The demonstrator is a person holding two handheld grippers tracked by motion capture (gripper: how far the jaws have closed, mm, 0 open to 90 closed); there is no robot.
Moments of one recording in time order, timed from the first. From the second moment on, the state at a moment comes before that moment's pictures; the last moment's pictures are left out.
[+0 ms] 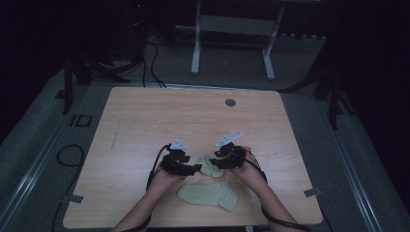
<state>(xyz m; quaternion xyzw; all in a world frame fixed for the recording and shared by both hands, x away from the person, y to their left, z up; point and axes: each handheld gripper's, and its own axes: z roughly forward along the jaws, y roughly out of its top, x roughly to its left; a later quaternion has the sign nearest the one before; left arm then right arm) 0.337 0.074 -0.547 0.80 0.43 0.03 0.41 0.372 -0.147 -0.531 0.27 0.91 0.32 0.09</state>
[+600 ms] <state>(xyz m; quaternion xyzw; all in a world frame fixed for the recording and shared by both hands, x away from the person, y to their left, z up) 0.361 0.050 -0.563 0.82 0.42 0.02 0.38 0.373 -0.152 -0.548 0.27 0.91 0.31 0.09</state>
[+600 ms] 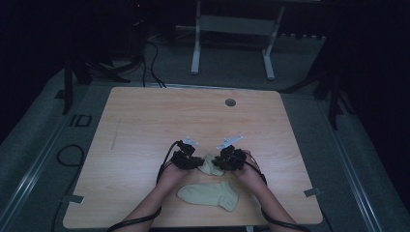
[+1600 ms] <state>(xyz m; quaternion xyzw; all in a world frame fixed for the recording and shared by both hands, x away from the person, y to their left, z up) 0.342 0.094 -0.559 0.81 0.44 0.08 0.38 0.367 -0.195 -0.543 0.36 0.87 0.33 0.10</state>
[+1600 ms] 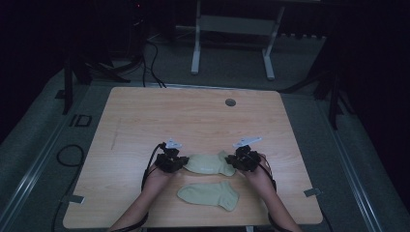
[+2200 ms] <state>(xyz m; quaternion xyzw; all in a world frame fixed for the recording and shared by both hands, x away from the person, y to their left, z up) 0.331 0.105 -0.533 0.79 0.44 0.11 0.42 0.370 -0.198 -0.524 0.37 0.86 0.34 0.12</state>
